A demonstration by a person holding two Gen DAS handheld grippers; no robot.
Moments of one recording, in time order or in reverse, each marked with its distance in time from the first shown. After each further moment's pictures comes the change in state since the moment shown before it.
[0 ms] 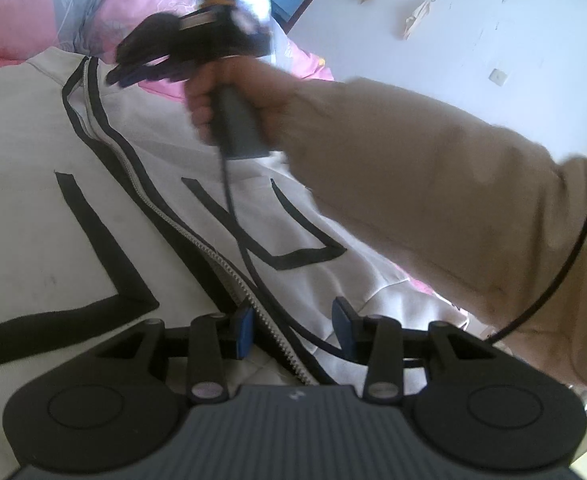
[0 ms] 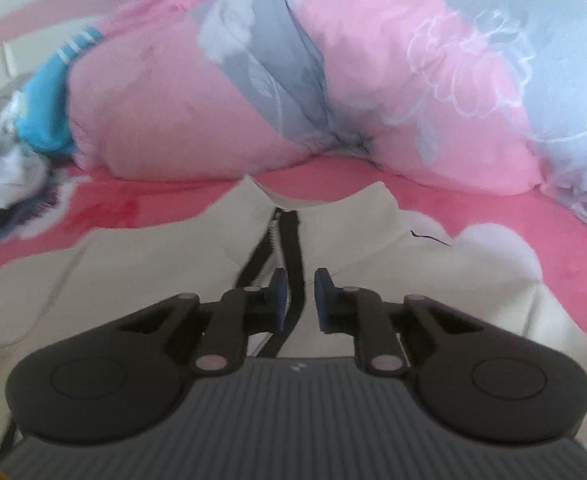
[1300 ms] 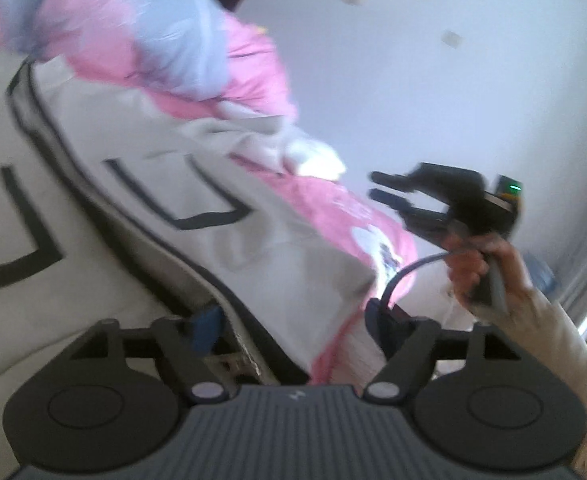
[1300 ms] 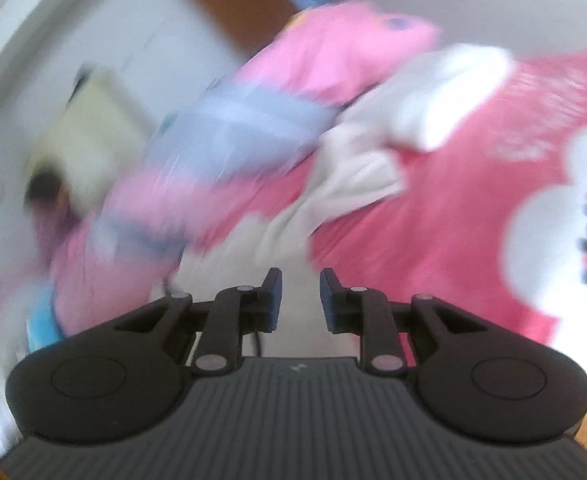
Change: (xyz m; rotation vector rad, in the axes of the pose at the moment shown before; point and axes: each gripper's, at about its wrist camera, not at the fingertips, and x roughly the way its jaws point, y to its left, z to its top) left arm -0.027 -0.063 -0.006 0.081 0.115 -0.117; right arm -0.383 -0.127 -0.261 0.920 -0.409 -0.170
